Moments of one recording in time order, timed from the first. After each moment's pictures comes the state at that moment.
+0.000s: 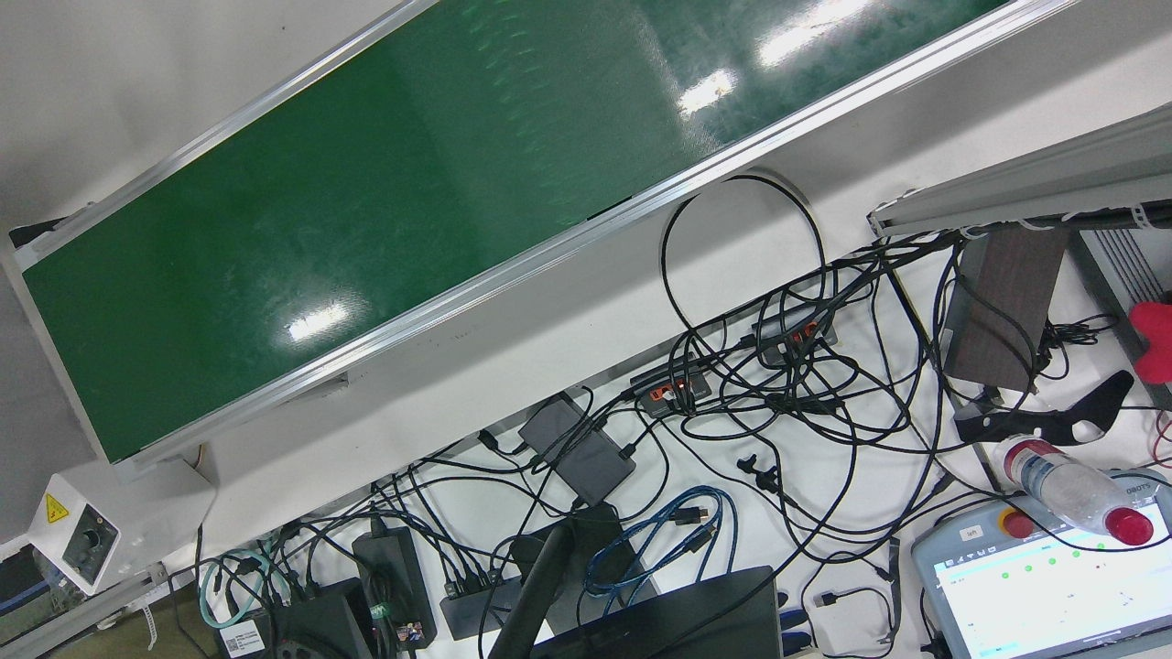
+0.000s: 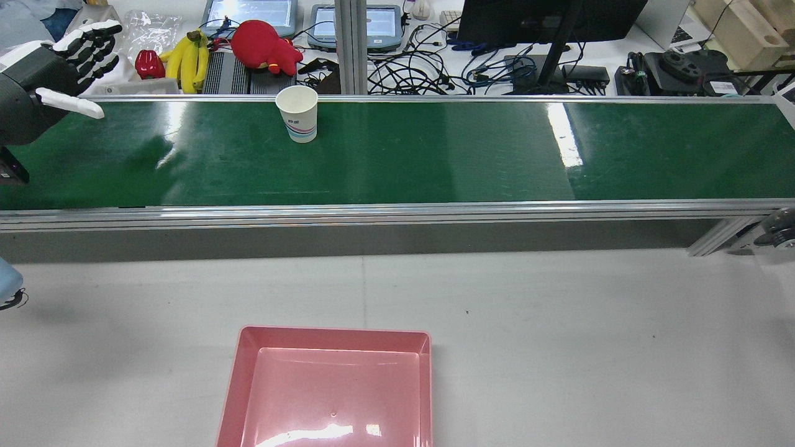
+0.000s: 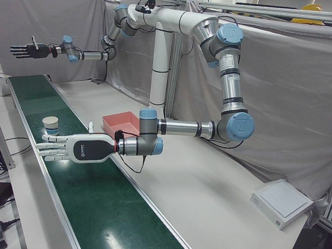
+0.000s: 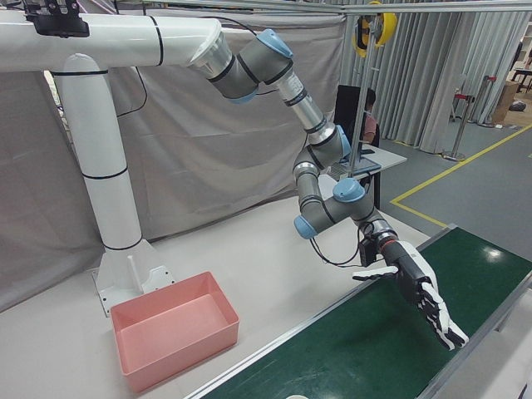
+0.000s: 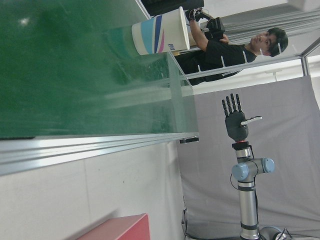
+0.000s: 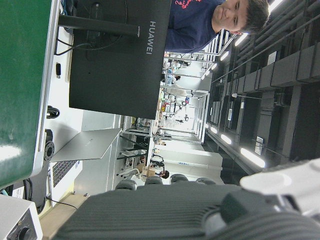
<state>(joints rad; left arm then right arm) -1.08 -1.89 -1.68 0.08 1.43 0.38 1.59 -1.56 1.65 -3.29 -1.58 -0.10</state>
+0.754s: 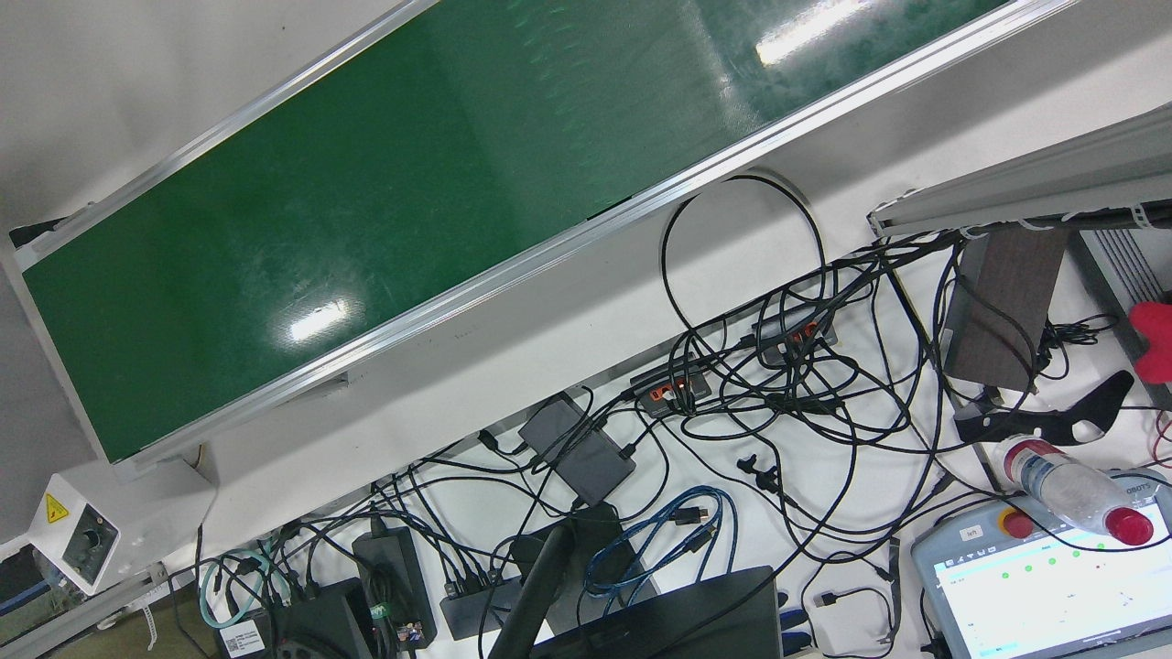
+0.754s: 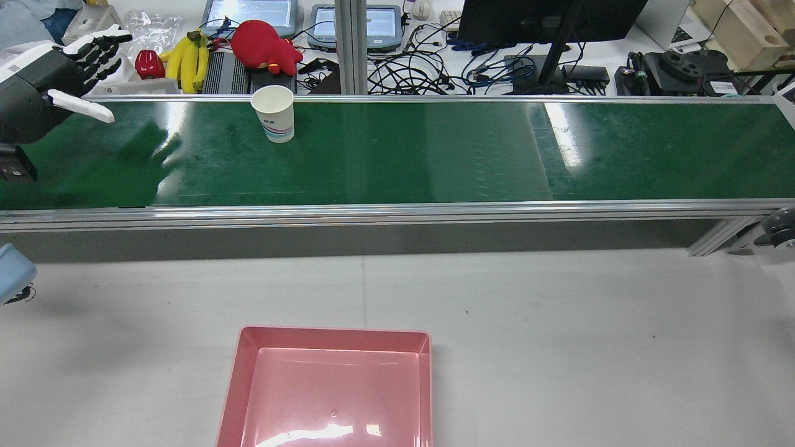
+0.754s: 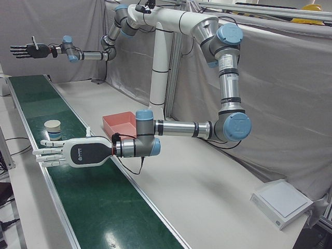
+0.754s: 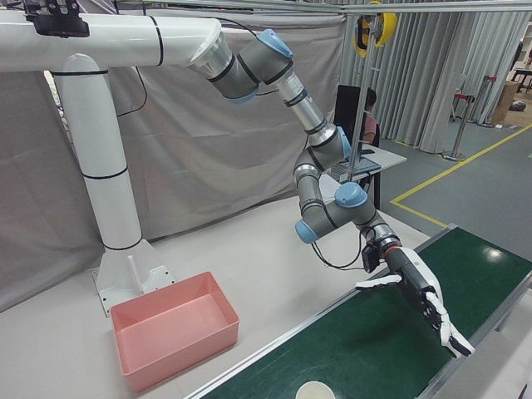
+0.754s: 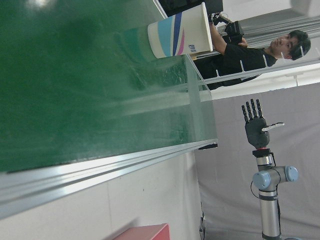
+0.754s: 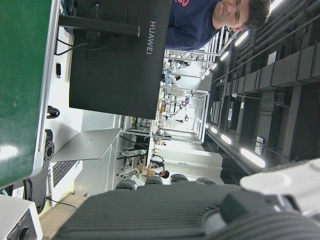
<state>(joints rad) -1.08 -1.93 -1.63 0.10 1.43 0.43 1.59 -1.56 1.65 -3.29 -1.58 -0.10</state>
